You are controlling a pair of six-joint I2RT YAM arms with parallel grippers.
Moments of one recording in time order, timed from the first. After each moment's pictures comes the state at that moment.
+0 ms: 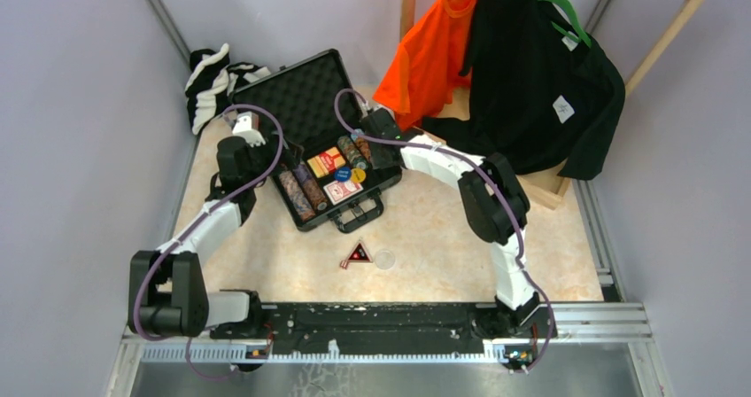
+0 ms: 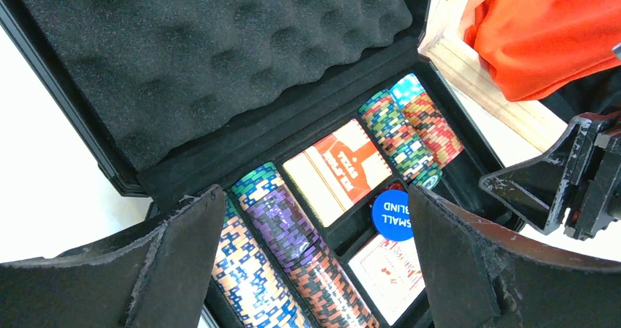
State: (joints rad) left arm -0.07 1.28 0.67 0.31 0.17 -0.36; right arm 0.70 2.07 1.62 -0.44 0.27 0.31
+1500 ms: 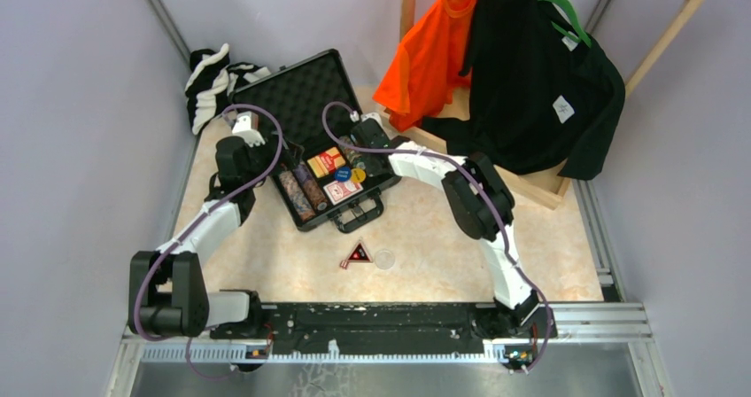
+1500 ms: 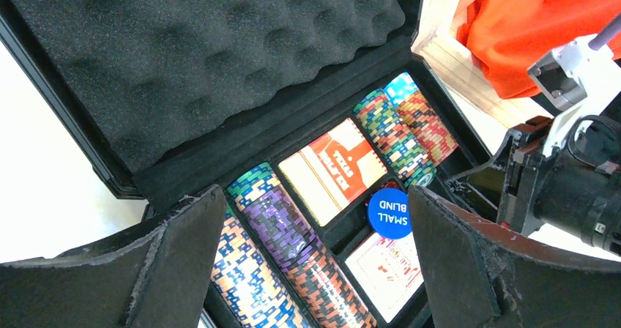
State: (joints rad) left arm -0.06 1.28 0.67 0.31 0.20 -0.36; right arm 0.73 2.18 1.66 -0.39 0.29 0.28
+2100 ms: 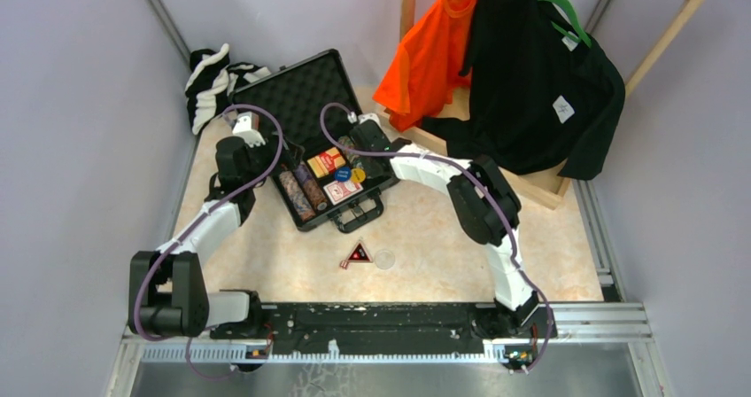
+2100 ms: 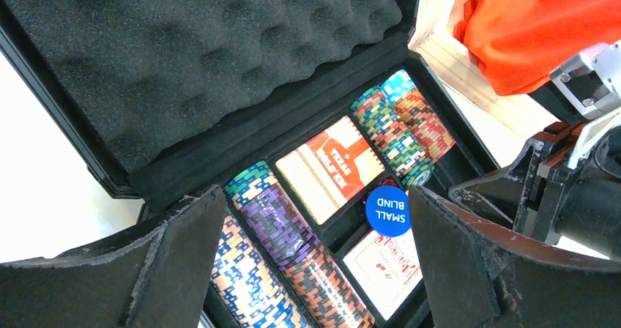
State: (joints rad) left arm -0.06 1.28 0.67 0.32 0.21 -0.36; right arm 0.75 2.11 1.59 -0.36 0.27 0.28
